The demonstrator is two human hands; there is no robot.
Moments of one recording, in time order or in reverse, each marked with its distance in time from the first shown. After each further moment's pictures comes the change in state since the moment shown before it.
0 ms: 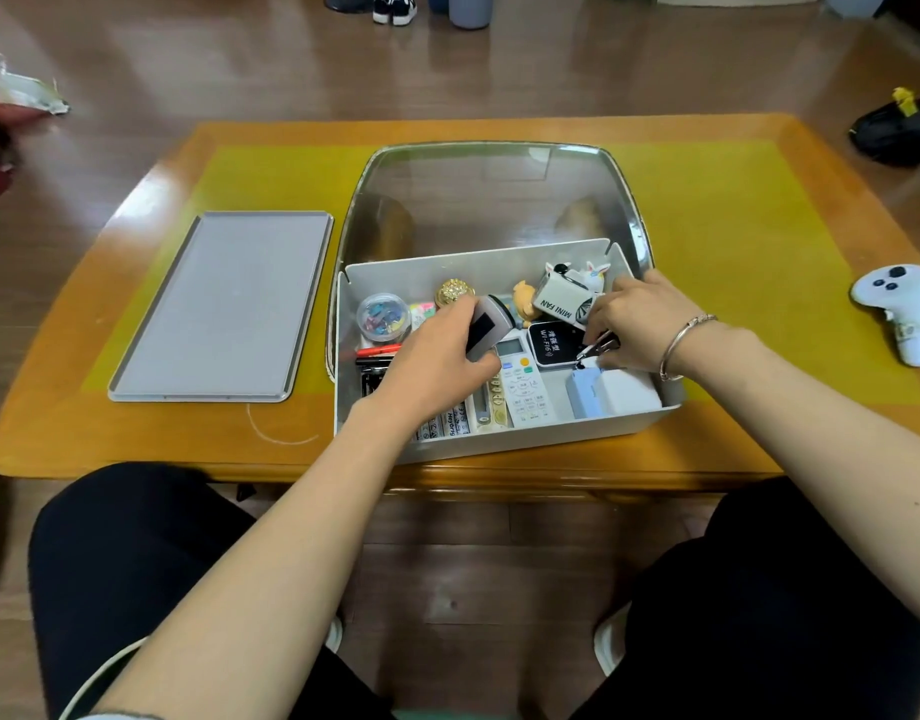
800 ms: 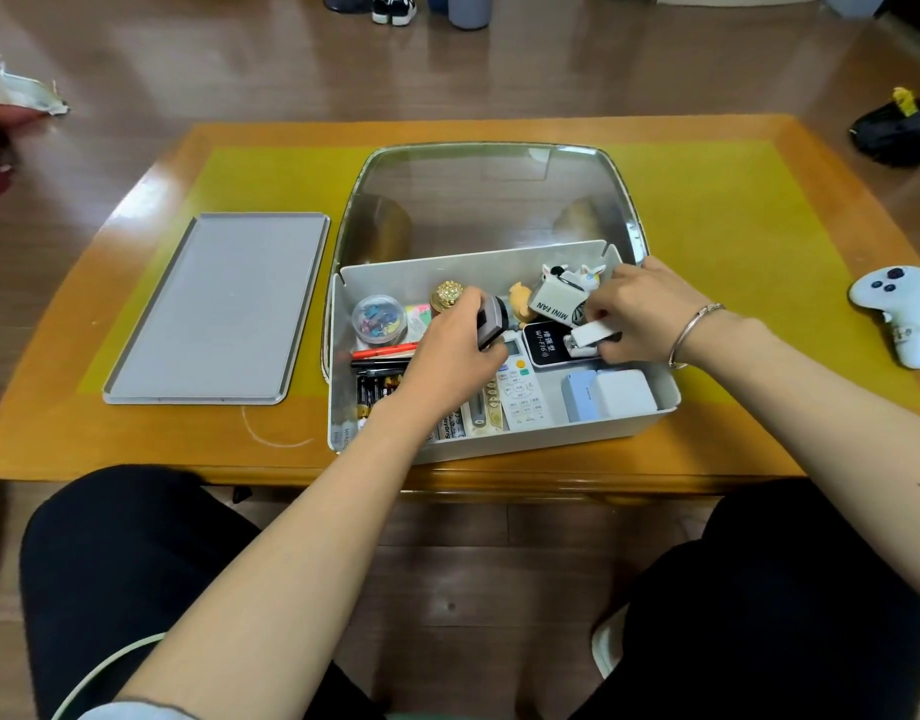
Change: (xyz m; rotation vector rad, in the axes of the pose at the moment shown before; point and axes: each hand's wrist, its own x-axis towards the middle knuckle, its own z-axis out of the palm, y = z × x) left_hand 0.010 0.020 0.008 -0.201 0.033 -0.092; right_hand 0.003 0.017 0.001 0.096 0.153 -0.053
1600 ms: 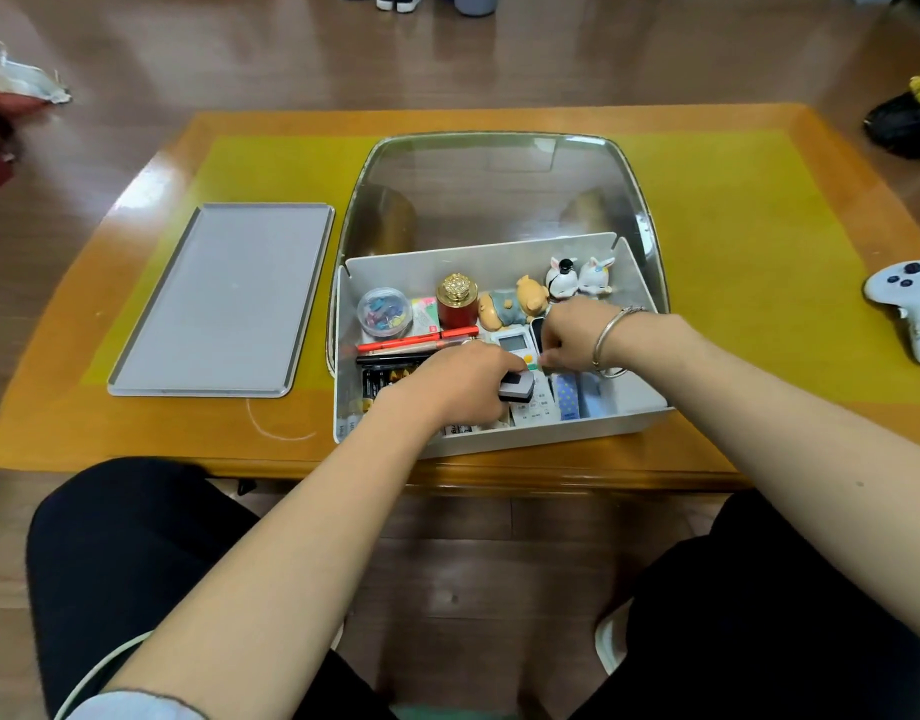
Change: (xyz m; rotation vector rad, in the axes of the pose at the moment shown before) left_hand -0.003 -0.004 0.000 0.477 -0.507 0.178; right_hand 0.036 -0.063 -0.002 0.288 -0.362 0.082
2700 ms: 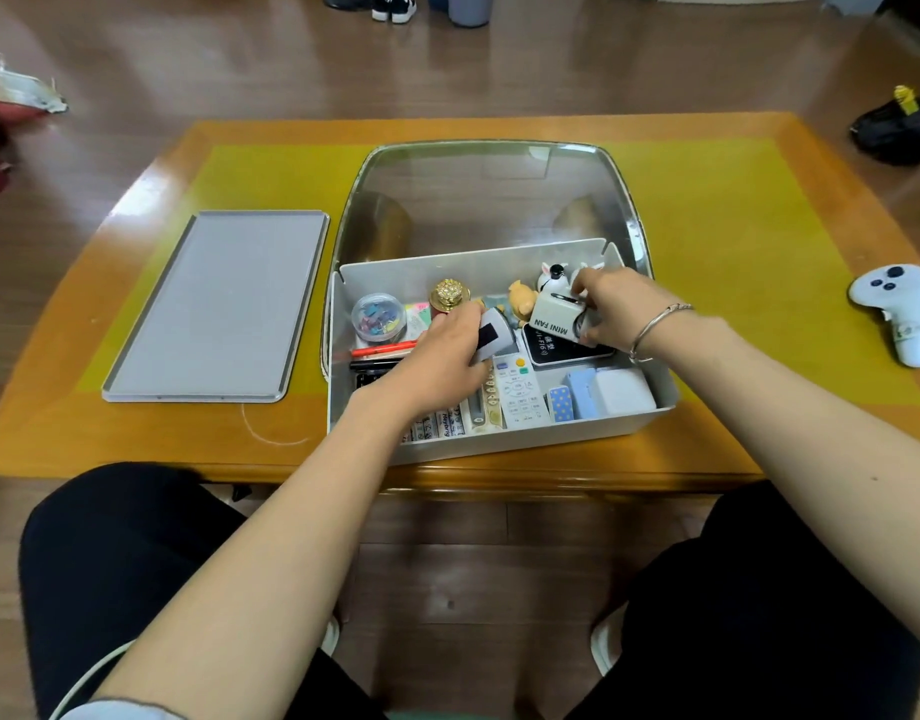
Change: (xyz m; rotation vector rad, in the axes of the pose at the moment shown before) left_hand 0.000 -0.016 -0.003 -0.254 0.272 -0.083; right_hand -0.004 0.055 0.004 0.077 0.366 0.133
